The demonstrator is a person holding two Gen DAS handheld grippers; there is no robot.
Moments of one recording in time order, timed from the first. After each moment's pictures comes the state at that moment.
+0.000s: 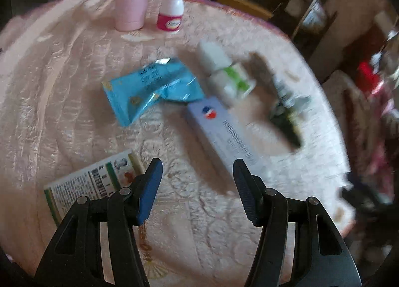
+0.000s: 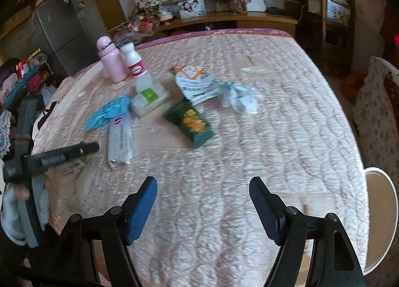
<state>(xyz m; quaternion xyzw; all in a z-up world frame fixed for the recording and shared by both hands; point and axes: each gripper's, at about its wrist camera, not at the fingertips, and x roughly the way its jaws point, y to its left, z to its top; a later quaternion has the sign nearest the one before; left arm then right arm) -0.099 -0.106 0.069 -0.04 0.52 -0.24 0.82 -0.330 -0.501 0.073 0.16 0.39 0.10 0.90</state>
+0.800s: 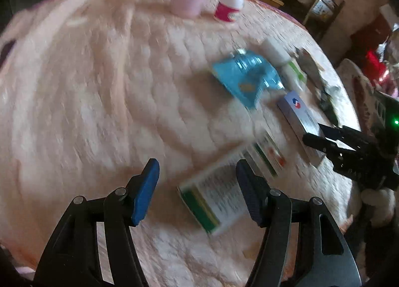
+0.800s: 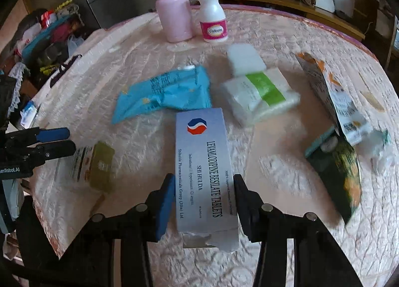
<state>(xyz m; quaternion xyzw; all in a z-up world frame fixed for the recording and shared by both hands) -0.070 0.010 0.043 0.00 0.56 -0.24 0.79 -0.210 -0.345 0.061 0.07 0.44 0.21 0.87</state>
